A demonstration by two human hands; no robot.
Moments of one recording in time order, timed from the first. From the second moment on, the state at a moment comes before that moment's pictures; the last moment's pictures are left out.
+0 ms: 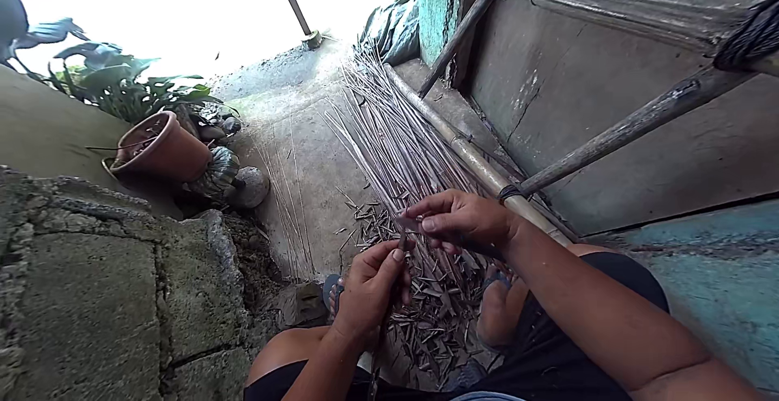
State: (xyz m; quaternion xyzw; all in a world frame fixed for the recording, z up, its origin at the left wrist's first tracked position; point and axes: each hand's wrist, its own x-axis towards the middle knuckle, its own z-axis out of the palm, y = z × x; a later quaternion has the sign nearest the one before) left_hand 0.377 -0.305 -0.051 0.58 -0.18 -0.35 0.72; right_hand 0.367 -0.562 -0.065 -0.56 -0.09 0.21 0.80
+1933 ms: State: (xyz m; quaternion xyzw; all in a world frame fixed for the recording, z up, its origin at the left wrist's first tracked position) left_hand 0.377 -0.309 -0.056 0.50 -0.13 -0.42 0.75; right_hand 0.371 -0.567 -0.065 -0.54 -0.07 0.14 0.82
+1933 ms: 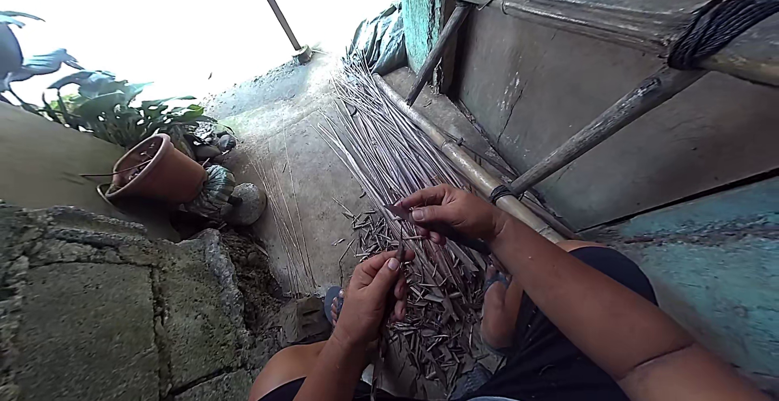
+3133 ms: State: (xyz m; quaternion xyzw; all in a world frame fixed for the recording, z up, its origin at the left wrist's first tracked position) left_hand 0.379 -0.307 -0.051 0.46 -0.08 -0.47 0.75; right_hand 0.362 -0.545 -0.072 -0.55 -0.13 0.26 0.78
